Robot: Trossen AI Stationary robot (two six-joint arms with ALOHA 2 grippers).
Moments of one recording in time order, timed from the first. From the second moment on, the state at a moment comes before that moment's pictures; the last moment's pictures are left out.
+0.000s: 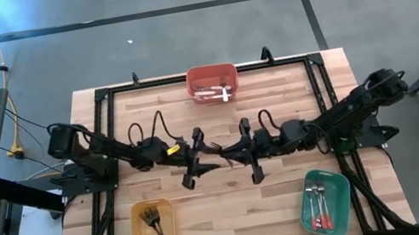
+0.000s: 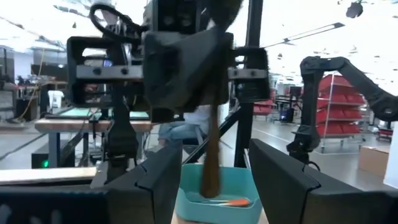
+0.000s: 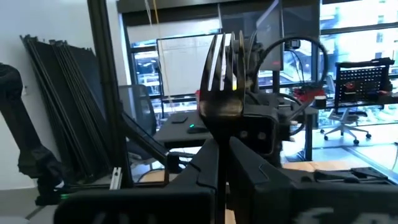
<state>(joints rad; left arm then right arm) -0.11 1.69 0.58 1.39 0.17 -0.10 0.28 1.49 0.76 0.95 0.21 0.03</state>
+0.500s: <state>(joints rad) -0.10 1.71 0.69 1.31 0.21 -0.06 0.28 1.50 0.77 0.94 0.21 0.02</state>
